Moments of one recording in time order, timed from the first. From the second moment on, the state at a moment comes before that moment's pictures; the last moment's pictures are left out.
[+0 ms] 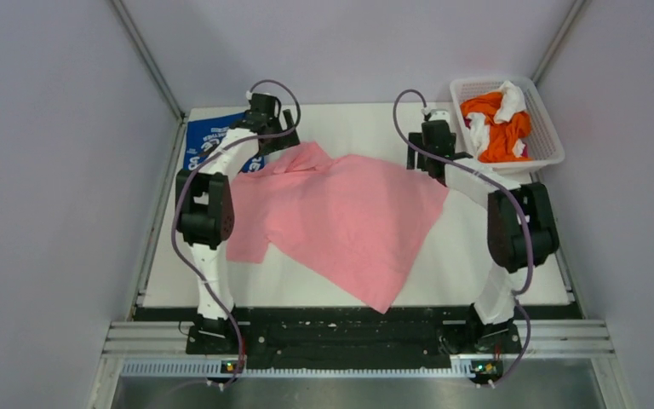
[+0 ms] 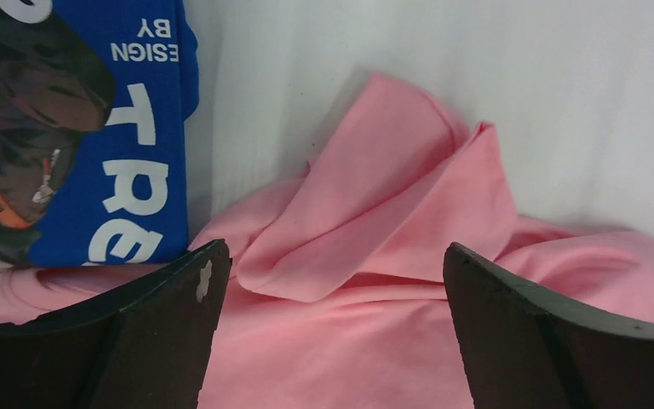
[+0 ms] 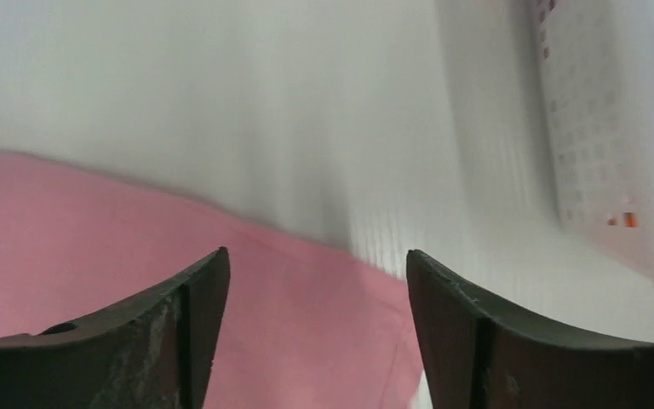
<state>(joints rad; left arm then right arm) -0.20 2.03 1.72 -0.45 -0.07 -0.45 0.27 1.72 1.21 -0.09 0.31 0.16</state>
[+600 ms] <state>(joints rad) -0.20 1.79 1.41 -0.42 0.03 -0.49 0.34 1.56 1.07 -0.09 0.14 0.30</state>
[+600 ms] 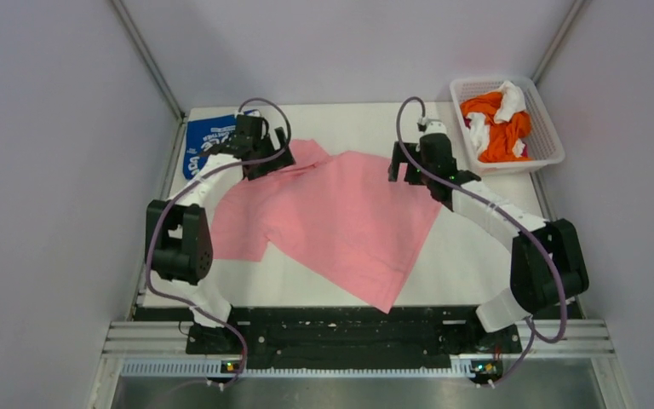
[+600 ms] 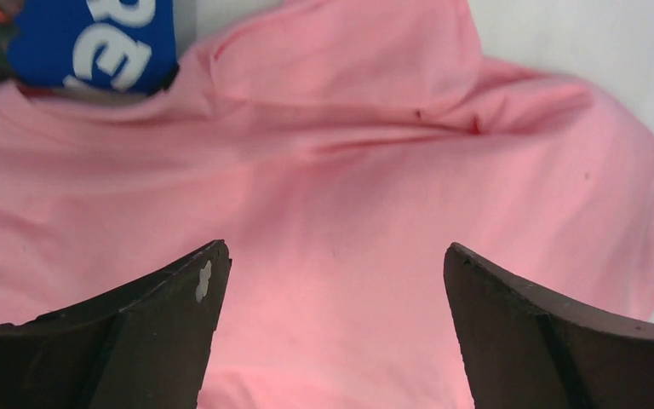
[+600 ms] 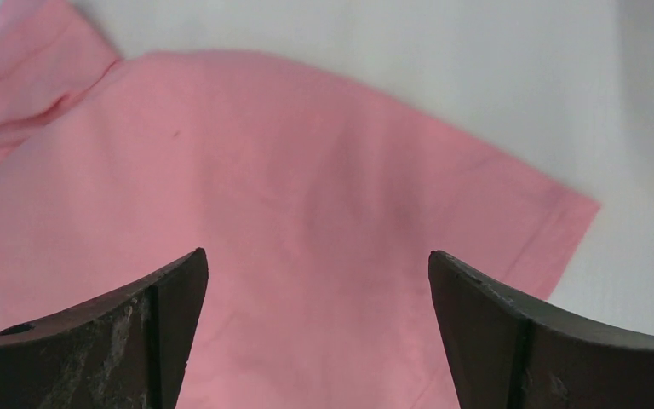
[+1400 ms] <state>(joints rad) -0.25 1.83 1.13 -0.24 0.29 -0.63 0.40 1.83 1.11 -0.16 0.10 0.50</state>
